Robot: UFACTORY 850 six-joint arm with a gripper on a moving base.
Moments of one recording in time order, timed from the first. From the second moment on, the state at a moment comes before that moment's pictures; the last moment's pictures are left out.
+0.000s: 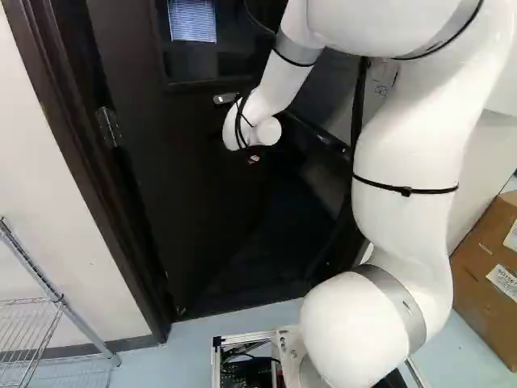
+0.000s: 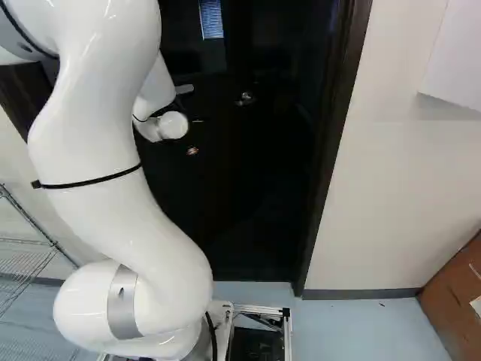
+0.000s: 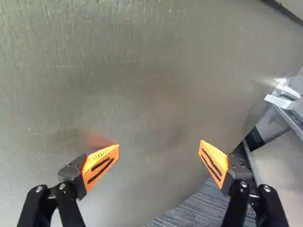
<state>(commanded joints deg) 15.0 -15.0 -51.6 -10.4 37.0 0.0</state>
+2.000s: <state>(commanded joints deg) 25.4 -35.2 -76.7 -27.8 37.0 0.0</state>
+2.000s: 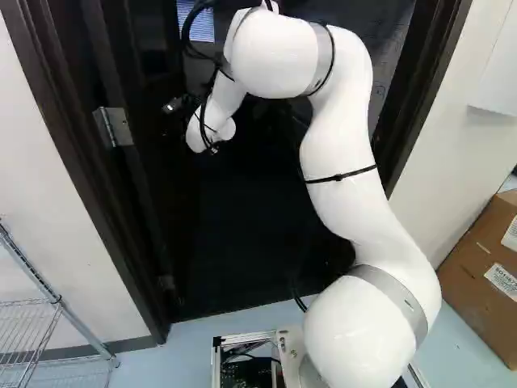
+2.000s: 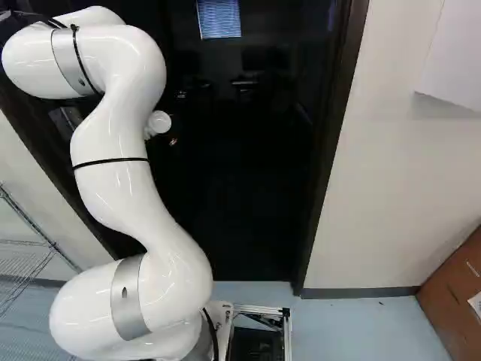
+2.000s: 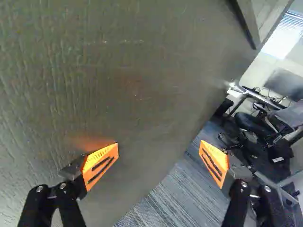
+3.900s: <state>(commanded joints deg) 21.1 -16.7 -53.4 -26.7 37.0 0.0</state>
